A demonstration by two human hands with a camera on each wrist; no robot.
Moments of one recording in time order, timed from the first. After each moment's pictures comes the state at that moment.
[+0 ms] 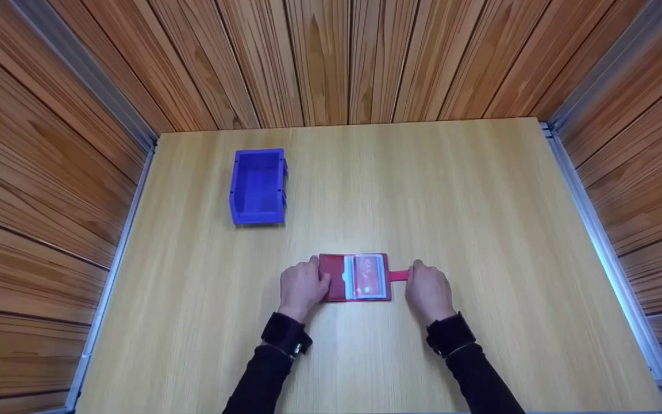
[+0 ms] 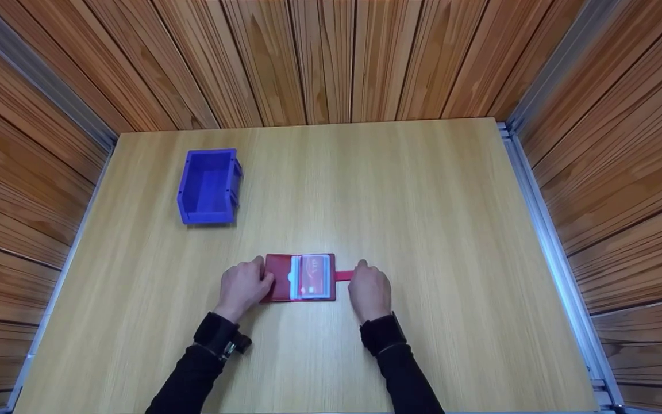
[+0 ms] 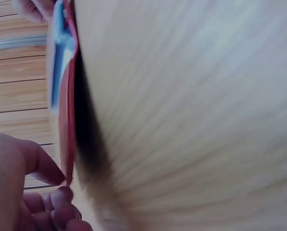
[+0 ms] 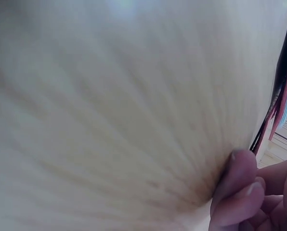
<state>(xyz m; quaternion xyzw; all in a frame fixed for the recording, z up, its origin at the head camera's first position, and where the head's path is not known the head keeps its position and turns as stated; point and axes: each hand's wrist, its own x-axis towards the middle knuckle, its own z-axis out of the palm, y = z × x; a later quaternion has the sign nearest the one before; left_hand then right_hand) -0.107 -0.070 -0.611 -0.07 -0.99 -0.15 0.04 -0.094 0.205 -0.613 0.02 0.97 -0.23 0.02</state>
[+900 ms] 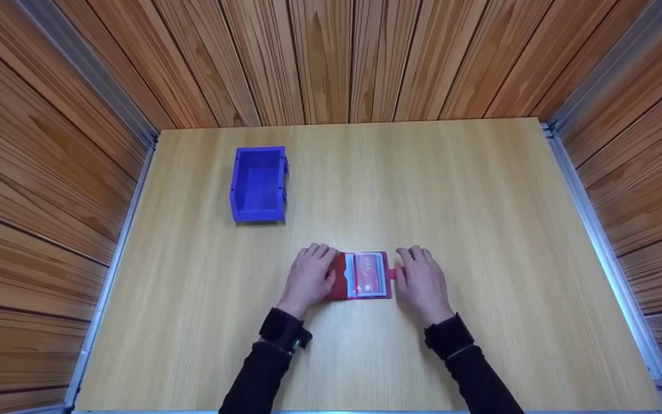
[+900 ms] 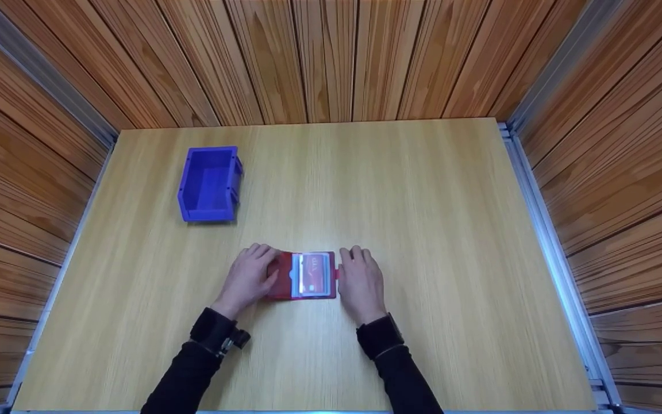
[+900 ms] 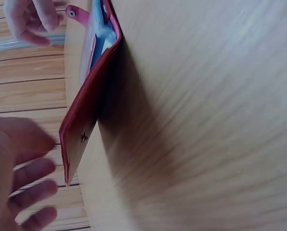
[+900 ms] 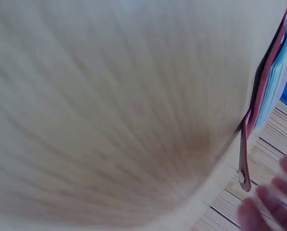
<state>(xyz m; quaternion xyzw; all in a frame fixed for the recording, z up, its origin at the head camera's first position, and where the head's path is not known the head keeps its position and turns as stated) -0.114 -0.067 -0.591 -0.21 -0.96 -0.17 0.05 -0.093 0.193 -0.599 -0.10 0.97 -0.20 -0.09</state>
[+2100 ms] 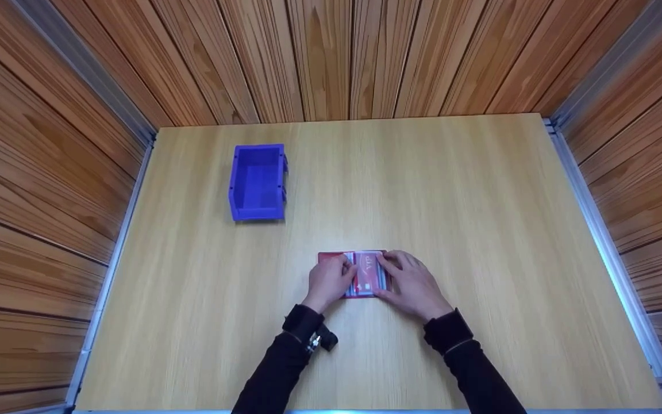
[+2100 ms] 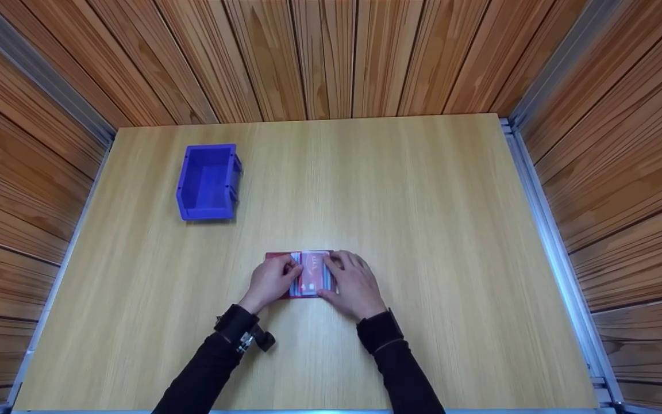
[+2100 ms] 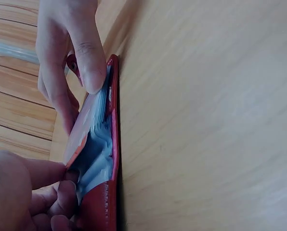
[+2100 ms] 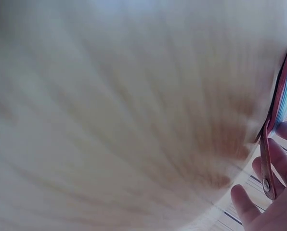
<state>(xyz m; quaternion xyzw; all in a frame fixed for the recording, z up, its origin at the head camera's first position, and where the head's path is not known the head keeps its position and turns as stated) -0.117 -0.026 -0.613 -0.08 -0.94 -0.32 -0.08 -0.095 0.194 -0.612 -0.19 0.96 -0.20 0.07</state>
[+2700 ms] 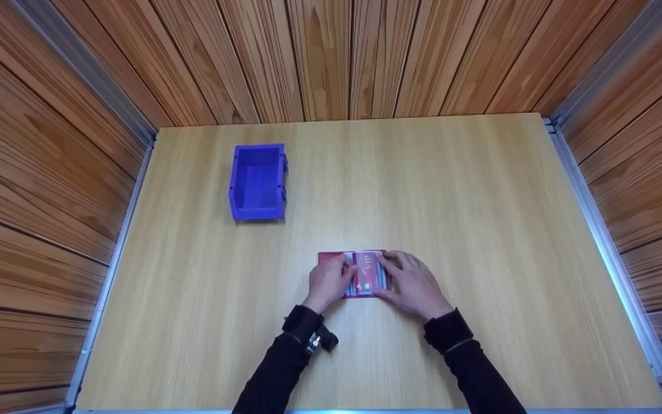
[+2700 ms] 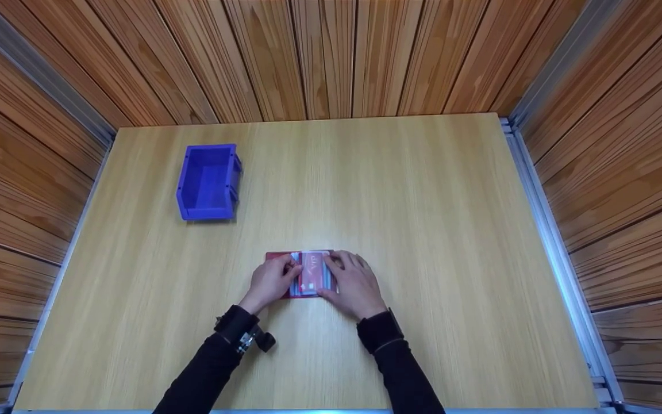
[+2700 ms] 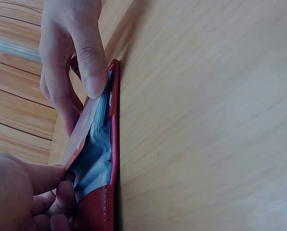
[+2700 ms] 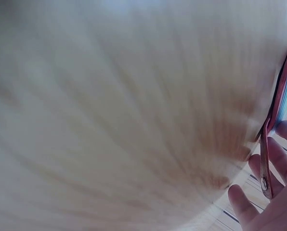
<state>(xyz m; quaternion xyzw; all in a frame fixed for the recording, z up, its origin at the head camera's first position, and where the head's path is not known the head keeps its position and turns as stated) -0.116 -0.026 -0.614 -0.07 -0.94 -0.32 -0.09 -0.095 0.193 -0.612 -0.18 0.96 -0.20 0.08</state>
